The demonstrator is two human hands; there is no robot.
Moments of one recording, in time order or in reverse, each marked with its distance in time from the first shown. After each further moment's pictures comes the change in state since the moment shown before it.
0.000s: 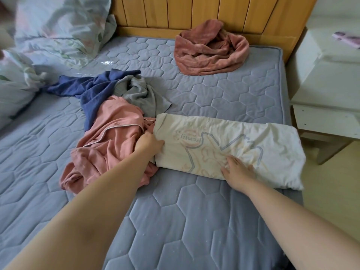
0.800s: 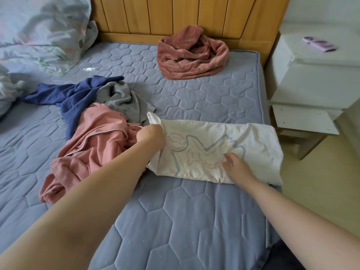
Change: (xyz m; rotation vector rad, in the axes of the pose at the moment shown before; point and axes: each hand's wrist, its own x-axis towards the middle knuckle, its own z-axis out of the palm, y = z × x) left_hand -0.013 0.072 -0.007 0.477 0.025 0.152; right_hand -0.016 0.032 -0.022 0.665 0.165 0.041
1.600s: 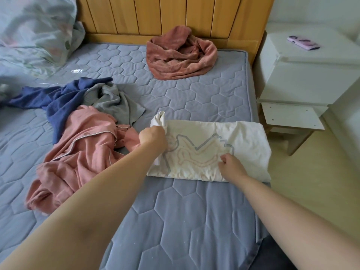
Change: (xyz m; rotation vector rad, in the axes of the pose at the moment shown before) left_hand -0.004 0.036 0.004 -0.028 0.022 0.068; right_hand 0.005 0.005 -0.008 -0.173 0.030 0.126
